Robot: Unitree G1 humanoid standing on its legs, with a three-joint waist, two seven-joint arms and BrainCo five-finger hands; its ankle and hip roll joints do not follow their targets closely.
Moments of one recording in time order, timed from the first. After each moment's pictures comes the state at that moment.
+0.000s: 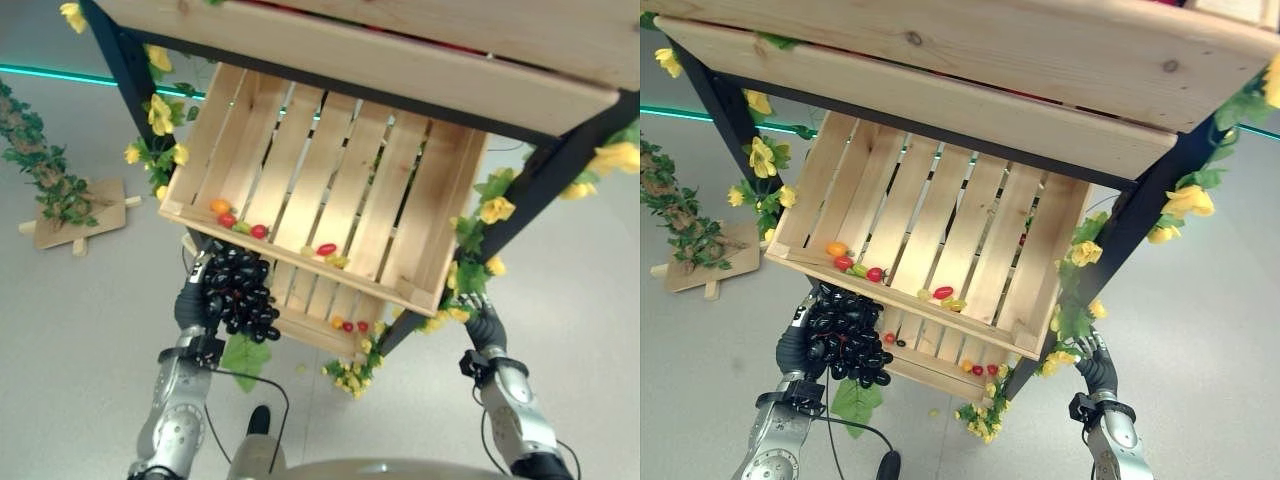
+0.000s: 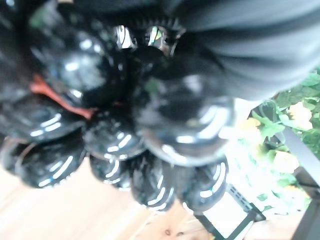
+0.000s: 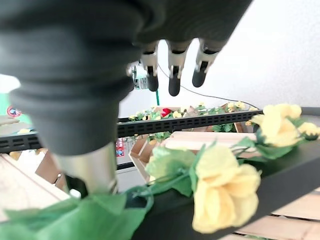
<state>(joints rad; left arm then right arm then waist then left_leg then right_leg) 0.18 0.28 -0.02 -0.12 -0.99 -0.15 -0.03 0.07 -0.23 -0.04 0.34 0.46 -0.13 -0.01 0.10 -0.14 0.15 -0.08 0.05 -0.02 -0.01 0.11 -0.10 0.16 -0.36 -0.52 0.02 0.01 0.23</state>
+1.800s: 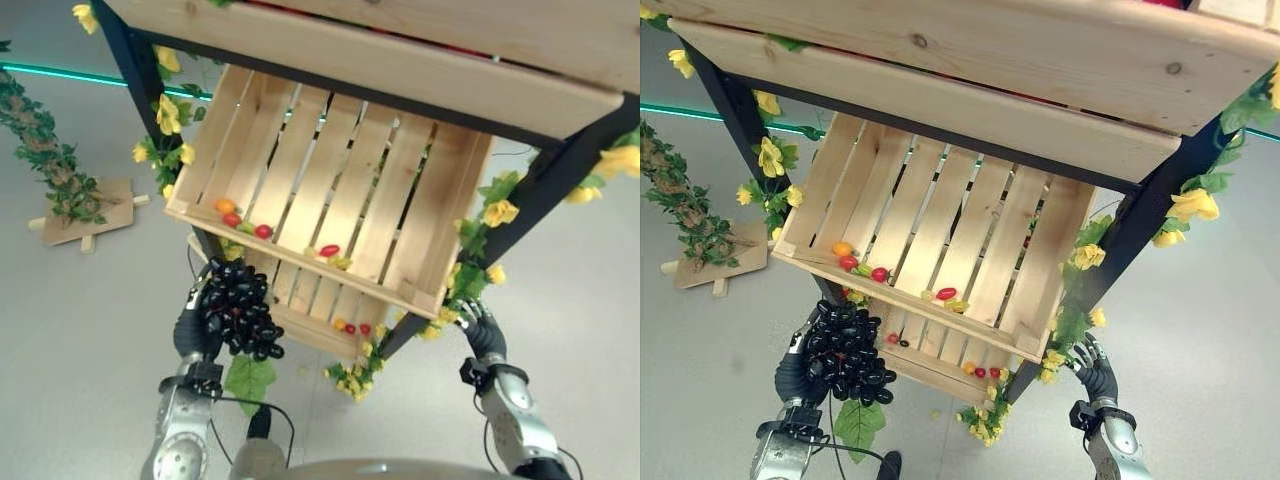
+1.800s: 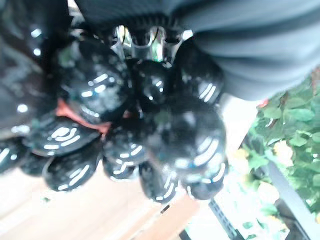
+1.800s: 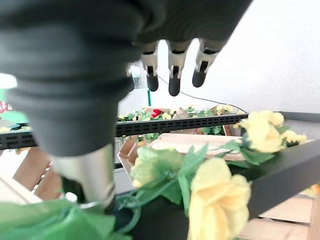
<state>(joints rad) 0.31 0.19 0.02 -0.13 -1.10 -0.12 -0.12 0.09 -0.23 -0.06 0.36 0.45 -0.13 -0.03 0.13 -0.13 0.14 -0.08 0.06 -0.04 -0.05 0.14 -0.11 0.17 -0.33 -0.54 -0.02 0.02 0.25</state>
